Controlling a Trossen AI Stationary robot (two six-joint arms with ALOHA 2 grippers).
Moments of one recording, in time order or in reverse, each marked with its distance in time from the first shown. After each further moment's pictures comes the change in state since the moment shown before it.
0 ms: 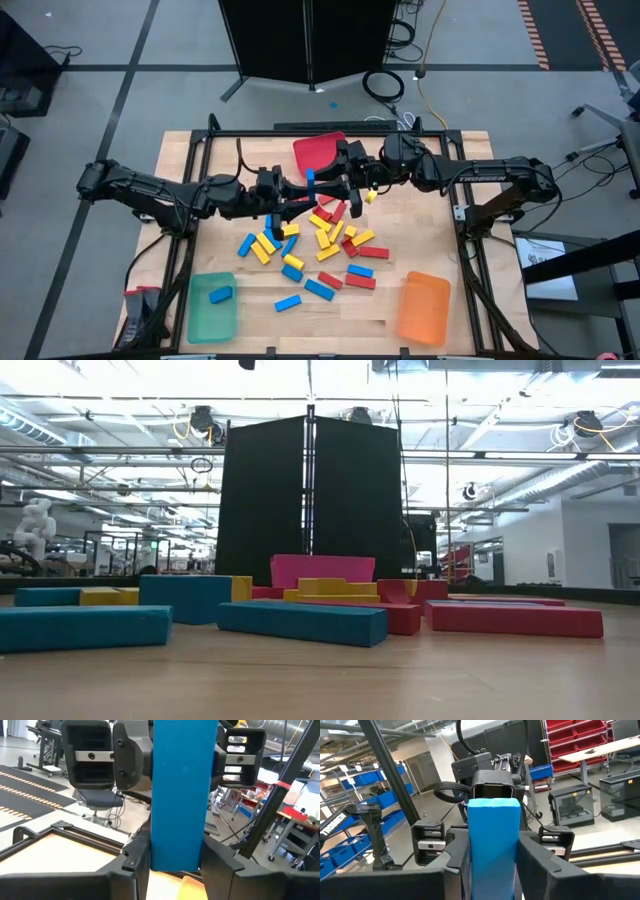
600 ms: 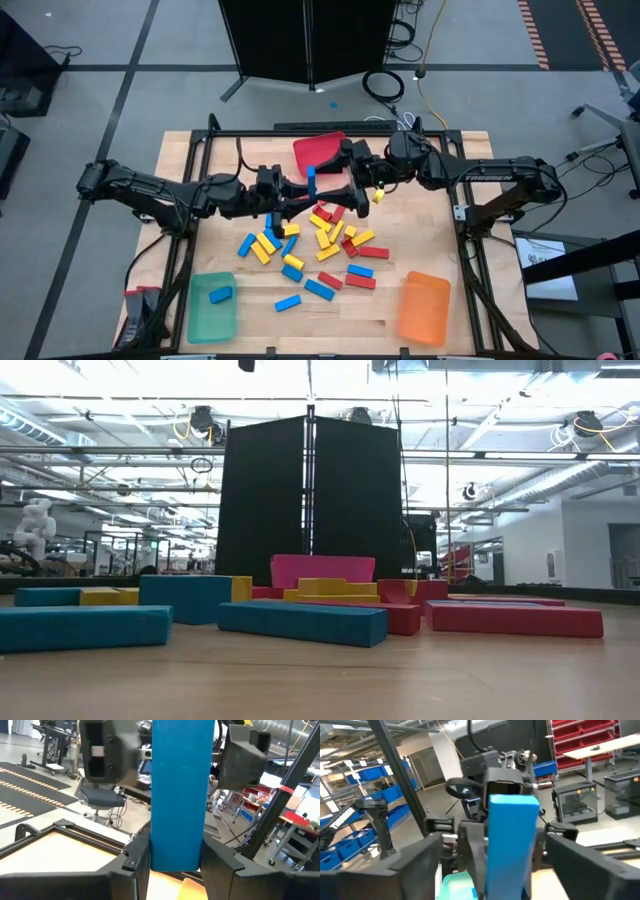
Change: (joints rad) left arm 0.001 0.000 0.000 0.002 -0.010 -0.019; right arm -0.013 -0.037 0.000 -0.055 -0.027 -0.004
